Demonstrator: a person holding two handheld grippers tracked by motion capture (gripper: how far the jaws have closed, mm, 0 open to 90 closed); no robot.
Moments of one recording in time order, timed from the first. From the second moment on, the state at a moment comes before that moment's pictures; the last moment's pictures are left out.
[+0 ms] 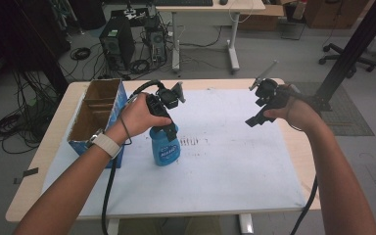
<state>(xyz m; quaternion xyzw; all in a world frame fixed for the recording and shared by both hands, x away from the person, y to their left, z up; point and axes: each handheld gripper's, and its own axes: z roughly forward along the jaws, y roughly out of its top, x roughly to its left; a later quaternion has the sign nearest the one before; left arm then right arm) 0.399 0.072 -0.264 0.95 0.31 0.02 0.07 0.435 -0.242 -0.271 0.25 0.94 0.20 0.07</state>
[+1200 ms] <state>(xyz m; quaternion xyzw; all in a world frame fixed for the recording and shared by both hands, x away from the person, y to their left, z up) 0.404 0.070 -0.287 0.95 0.31 0.00 0.07 0.435 -0.241 -0.273 0.25 0.95 0.20 0.07</state>
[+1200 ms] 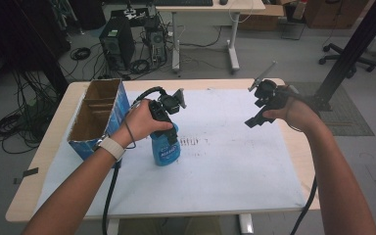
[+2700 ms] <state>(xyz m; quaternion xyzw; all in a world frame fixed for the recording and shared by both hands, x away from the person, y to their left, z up) 0.399 0.075 -0.279 0.95 0.31 0.02 0.08 0.432 -0.242 -0.272 0.25 0.95 0.20 0.07</state>
